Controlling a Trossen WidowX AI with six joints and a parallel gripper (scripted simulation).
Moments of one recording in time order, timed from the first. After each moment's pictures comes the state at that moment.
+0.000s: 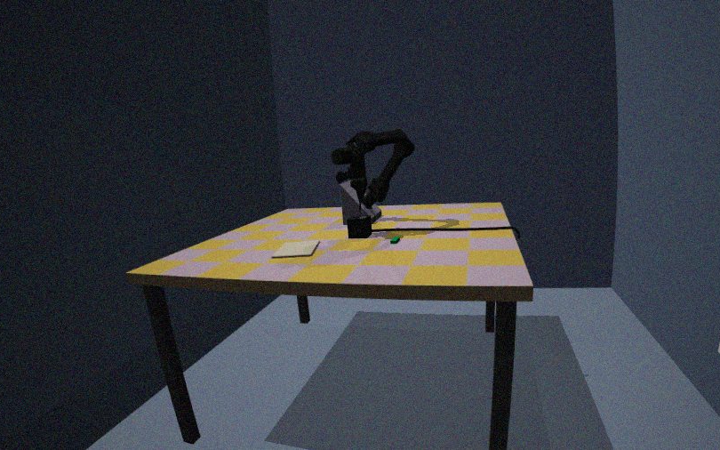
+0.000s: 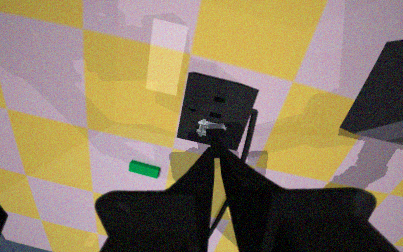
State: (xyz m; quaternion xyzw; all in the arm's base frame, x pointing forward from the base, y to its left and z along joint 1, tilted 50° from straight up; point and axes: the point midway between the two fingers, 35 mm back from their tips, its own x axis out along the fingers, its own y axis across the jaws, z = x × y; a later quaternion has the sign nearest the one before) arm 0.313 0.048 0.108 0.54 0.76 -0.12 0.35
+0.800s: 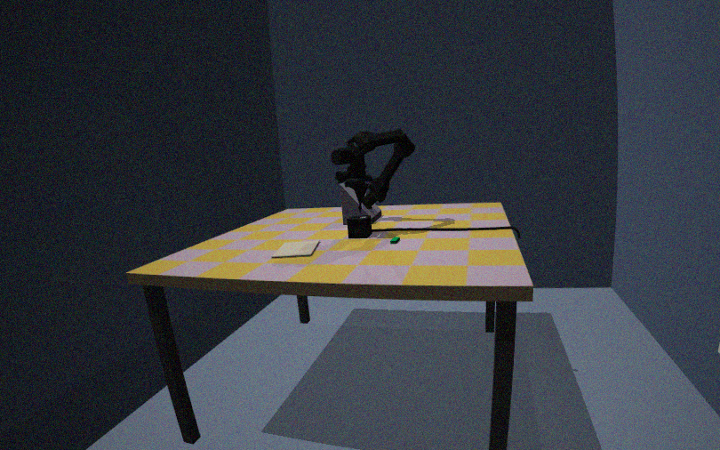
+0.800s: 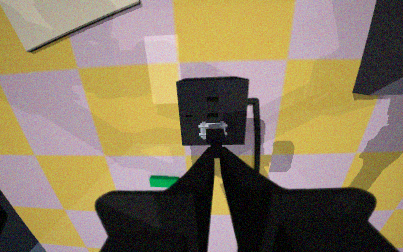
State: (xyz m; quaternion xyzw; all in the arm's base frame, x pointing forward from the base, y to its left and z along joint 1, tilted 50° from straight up) arm 0.314 0.048 0.108 0.59 0.73 -0.21 0.27
